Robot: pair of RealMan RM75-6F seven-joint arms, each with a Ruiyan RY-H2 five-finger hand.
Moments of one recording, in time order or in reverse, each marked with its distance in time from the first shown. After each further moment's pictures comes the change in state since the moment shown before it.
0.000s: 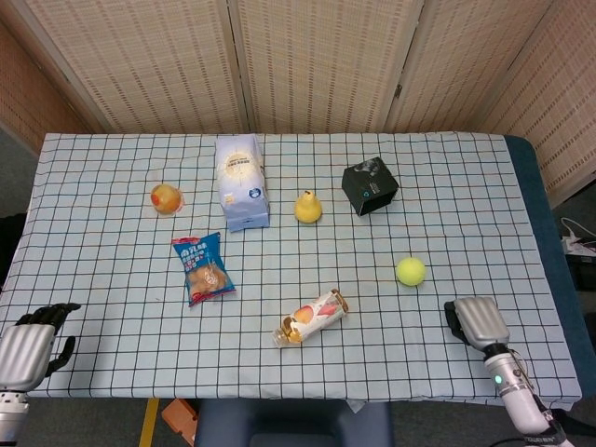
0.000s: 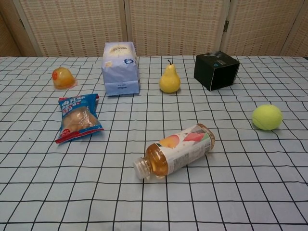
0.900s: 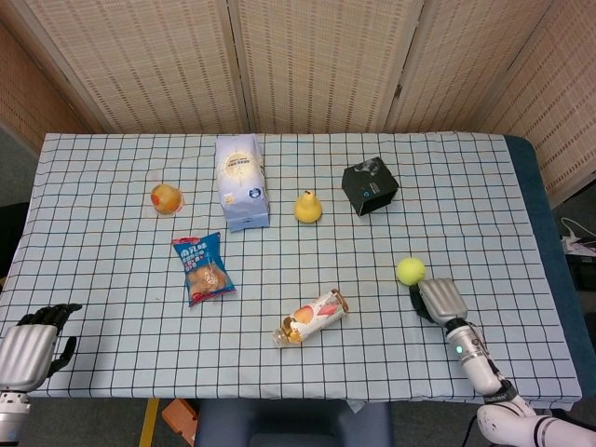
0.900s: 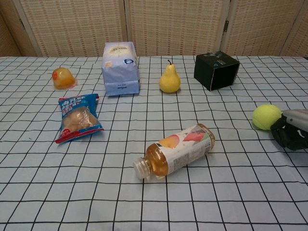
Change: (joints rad) left arm 0.001 -0.006 0.001 0.001 0.003 0.004 0.021; right arm 0.146 -0.232 0.042 0.302 -0.007 -0.124 0.143
